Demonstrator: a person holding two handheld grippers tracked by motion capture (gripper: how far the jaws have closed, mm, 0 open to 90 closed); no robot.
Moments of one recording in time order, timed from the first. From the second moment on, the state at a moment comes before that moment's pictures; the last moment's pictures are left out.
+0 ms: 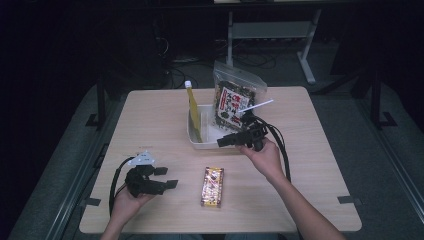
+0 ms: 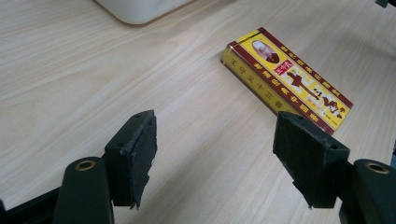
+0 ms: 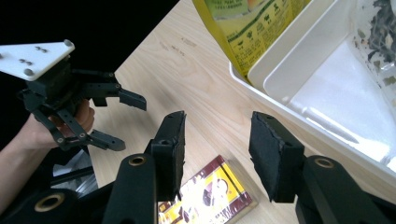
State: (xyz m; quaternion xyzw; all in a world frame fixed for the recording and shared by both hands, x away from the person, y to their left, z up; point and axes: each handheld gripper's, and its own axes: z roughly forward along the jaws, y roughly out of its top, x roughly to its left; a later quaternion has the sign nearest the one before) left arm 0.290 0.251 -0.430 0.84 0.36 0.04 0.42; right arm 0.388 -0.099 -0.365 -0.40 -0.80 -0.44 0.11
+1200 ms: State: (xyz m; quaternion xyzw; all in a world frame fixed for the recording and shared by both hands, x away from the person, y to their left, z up) left arm 0.278 0.191 -0.437 0.85 0.32 0.02 0.42; right arm 0.364 -0.109 -0.402 -0.38 -0.83 -0.41 0.11
